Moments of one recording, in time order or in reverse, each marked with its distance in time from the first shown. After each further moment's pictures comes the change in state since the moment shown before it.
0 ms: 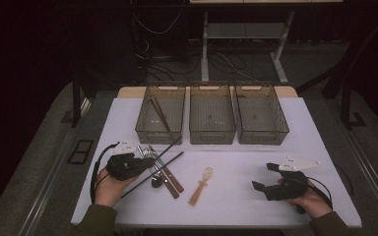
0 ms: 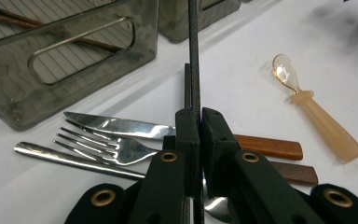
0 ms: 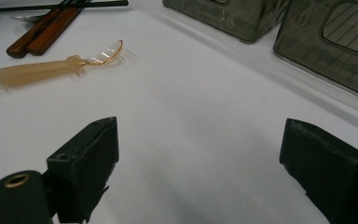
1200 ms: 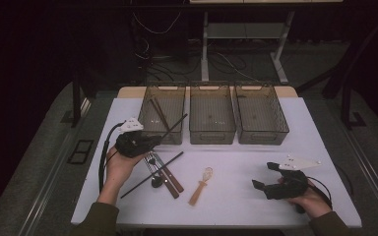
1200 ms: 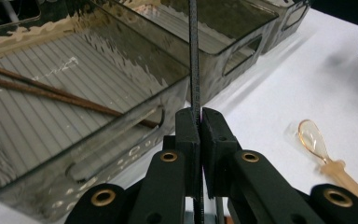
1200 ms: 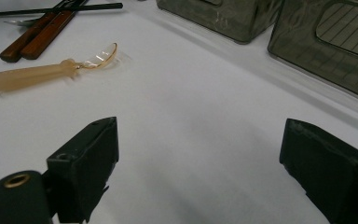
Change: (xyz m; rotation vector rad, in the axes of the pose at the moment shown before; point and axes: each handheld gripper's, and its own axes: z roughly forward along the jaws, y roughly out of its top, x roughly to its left) left arm 0.024 0.050 0.024 -0.091 0.018 0.015; right arm -0.001 0.000 0.000 -0.010 -0.016 0.013
